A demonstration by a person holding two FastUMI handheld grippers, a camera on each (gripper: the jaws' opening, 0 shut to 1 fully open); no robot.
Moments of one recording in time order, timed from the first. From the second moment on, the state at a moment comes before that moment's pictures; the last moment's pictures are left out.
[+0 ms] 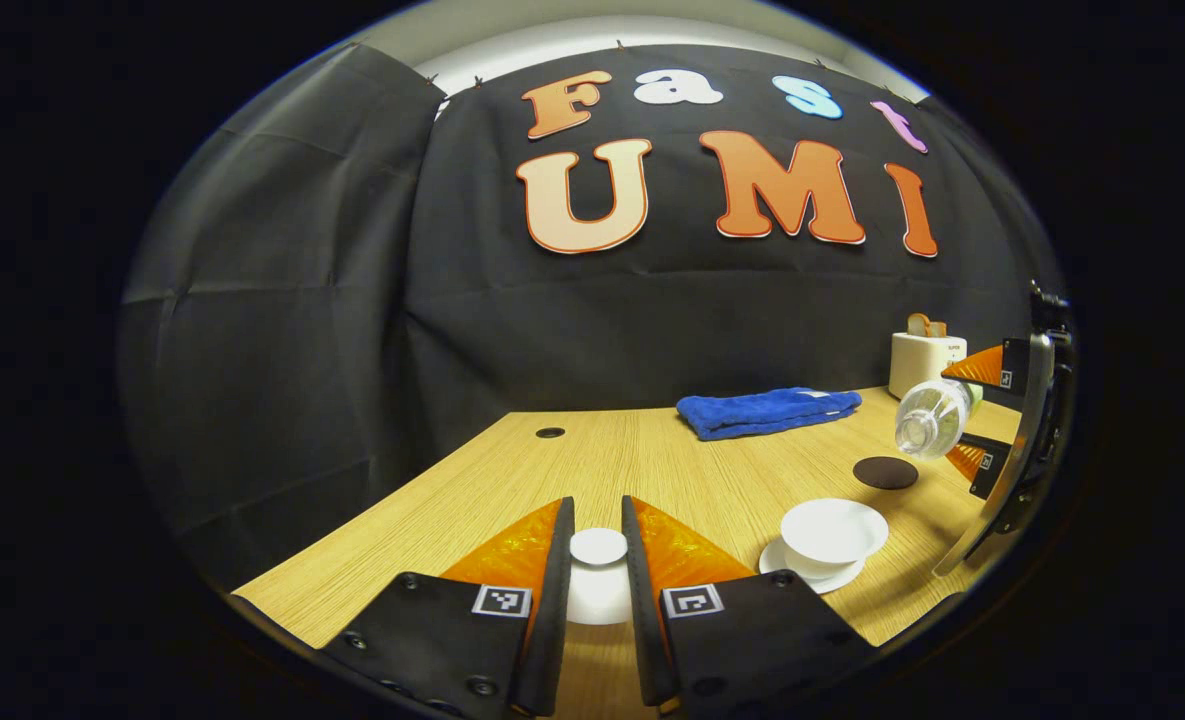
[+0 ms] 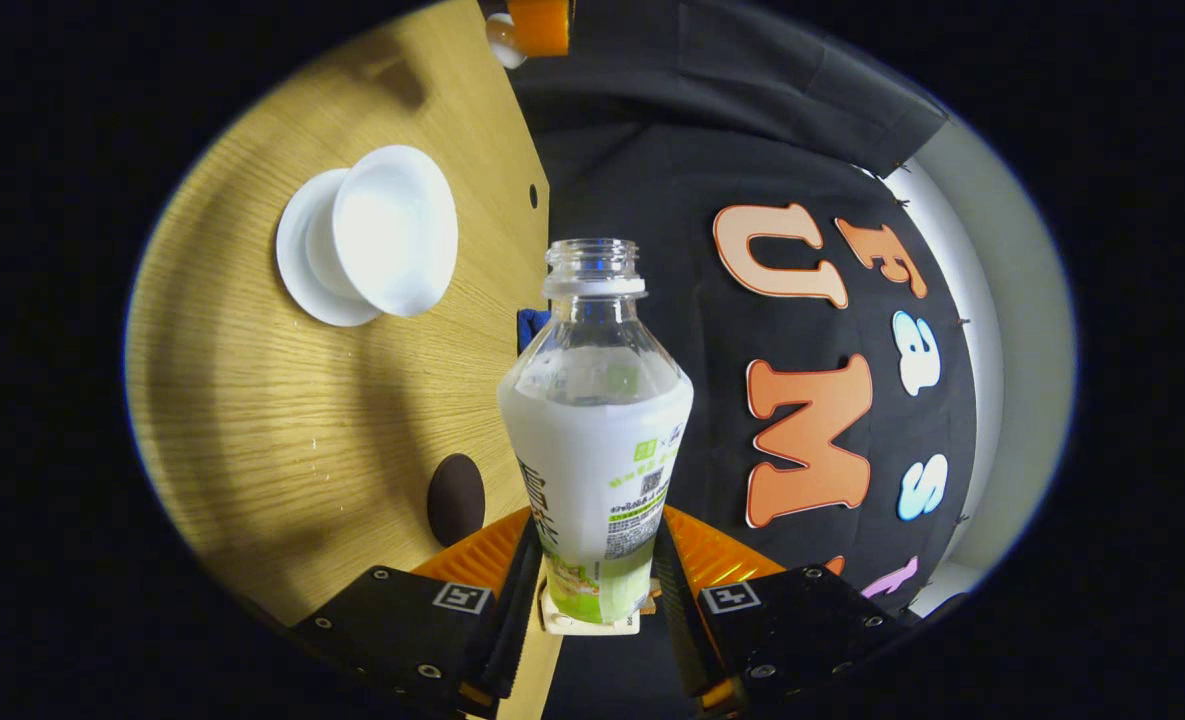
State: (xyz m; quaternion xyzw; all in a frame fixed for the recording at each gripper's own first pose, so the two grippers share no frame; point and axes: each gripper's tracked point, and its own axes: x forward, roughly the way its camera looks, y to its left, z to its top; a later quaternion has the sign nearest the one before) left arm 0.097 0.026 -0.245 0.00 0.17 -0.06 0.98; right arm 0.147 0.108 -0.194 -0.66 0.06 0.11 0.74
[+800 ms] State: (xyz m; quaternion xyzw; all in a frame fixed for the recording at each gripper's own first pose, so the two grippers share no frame) left arm 0.094 0.035 -0.255 0.00 0.18 -0.05 0.98; right arm 0.147 0.119 -0.181 -0.74 0.00 0.08 0.67
